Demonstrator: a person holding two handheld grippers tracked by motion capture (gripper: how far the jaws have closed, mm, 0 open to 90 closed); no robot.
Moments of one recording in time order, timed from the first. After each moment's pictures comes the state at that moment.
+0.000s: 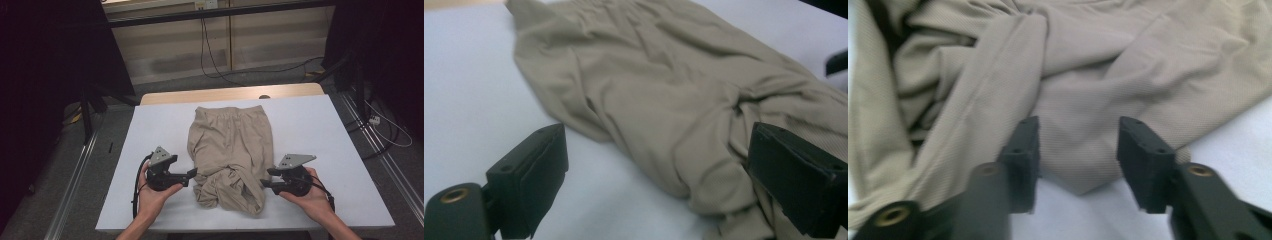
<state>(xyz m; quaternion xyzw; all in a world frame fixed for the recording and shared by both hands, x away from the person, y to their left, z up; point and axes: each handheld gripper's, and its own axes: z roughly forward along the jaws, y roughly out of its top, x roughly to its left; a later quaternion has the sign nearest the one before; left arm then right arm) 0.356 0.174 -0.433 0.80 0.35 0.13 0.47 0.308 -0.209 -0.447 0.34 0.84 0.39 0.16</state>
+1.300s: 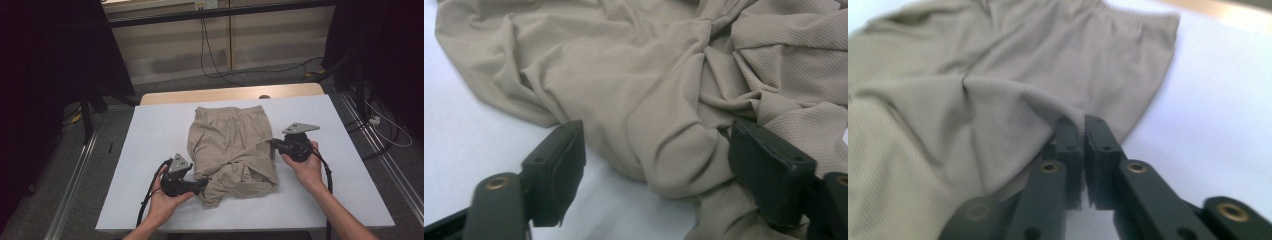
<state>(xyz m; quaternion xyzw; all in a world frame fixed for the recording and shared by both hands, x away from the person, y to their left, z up) 0.352 0.146 -0.448 0.84 0.31 0.14 0.42 0.385 -0.237 -0.437 0.44 0.77 0.40 0.23</state>
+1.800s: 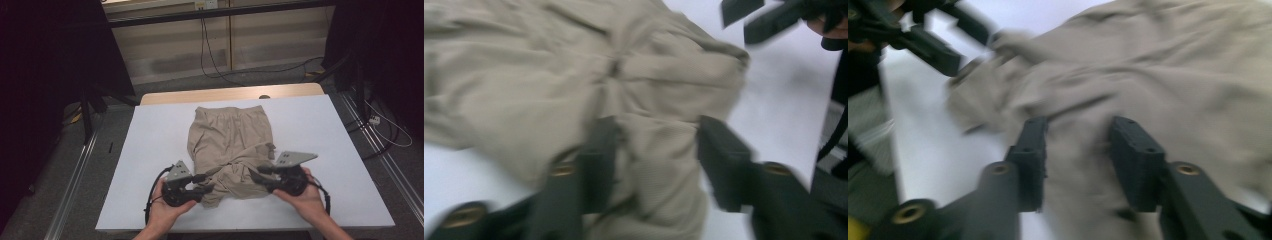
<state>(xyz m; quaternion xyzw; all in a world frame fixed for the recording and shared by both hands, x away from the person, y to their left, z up) 0.311 0.122 -0.432 0.85 0.25 0.07 0.46 0.293 -0.181 -0.423 0.31 0.82 0.46 0.13</state>
